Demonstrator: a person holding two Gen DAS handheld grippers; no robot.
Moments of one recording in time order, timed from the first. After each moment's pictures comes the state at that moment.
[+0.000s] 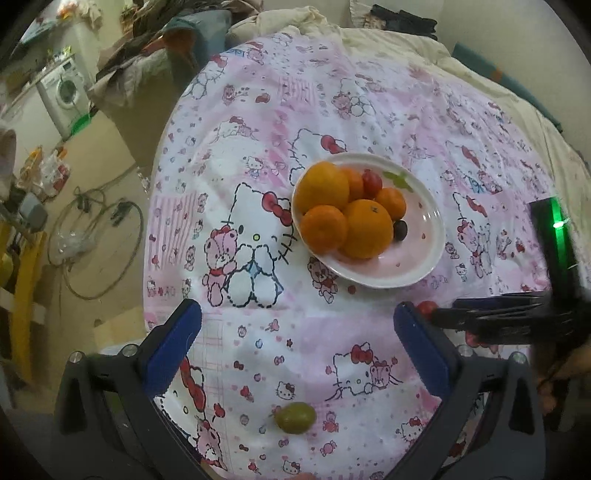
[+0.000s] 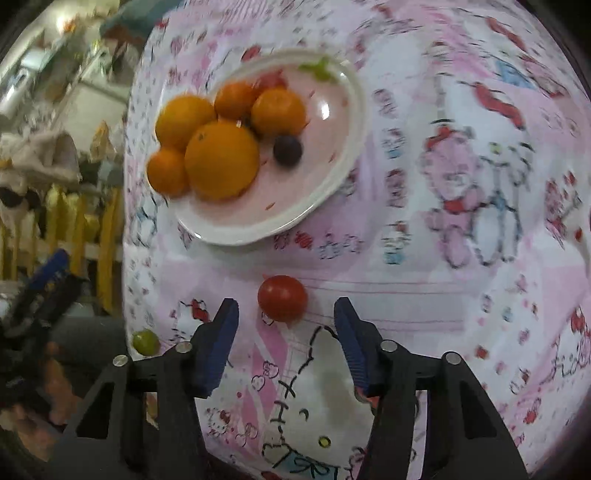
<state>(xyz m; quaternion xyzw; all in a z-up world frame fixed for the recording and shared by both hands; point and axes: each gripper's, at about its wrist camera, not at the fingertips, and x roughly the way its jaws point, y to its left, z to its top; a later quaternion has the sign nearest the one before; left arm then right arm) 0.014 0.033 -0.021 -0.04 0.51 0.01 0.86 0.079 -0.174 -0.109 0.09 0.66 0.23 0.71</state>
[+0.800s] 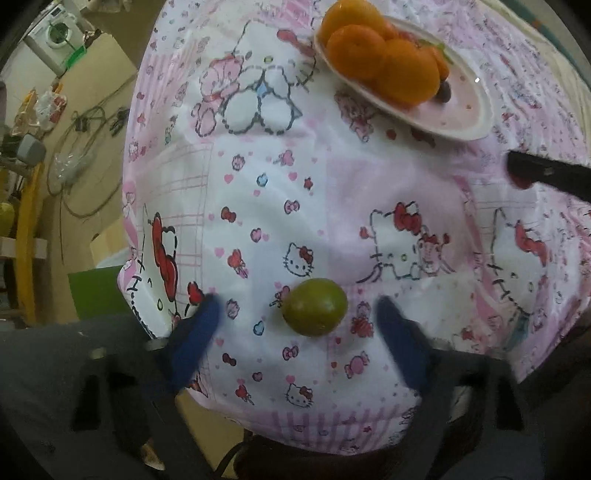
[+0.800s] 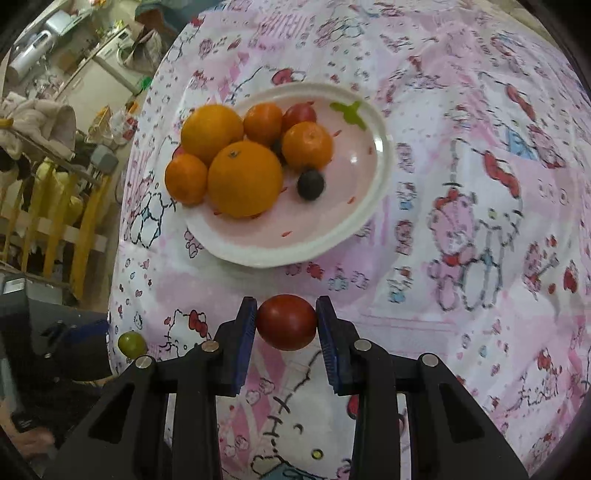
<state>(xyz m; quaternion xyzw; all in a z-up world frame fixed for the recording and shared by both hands) -0.028 0.031 -0.106 -0.04 0.67 0.04 0.74 0.071 -0.172 -0.076 0.03 0.61 0.23 0.75</state>
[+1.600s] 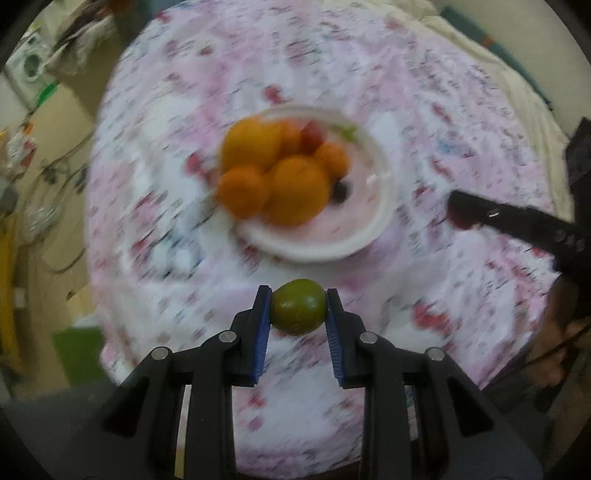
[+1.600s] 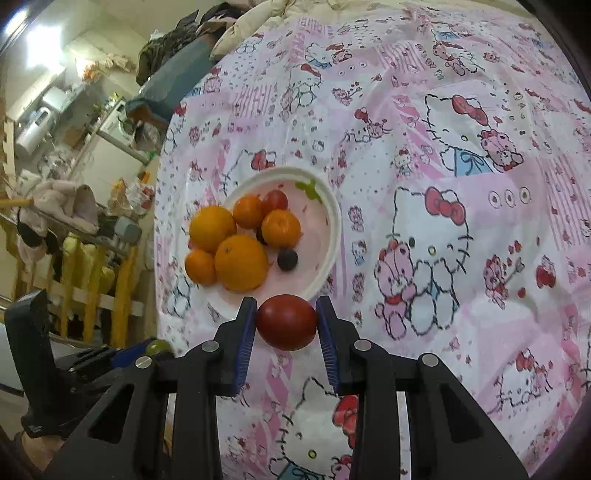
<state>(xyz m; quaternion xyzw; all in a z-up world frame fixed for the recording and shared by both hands) 0.048 -0.026 -0.027 -0.06 0.60 -0.06 0.79 0.105 -0.229 -0.034 0.16 0.56 0.23 0.78</state>
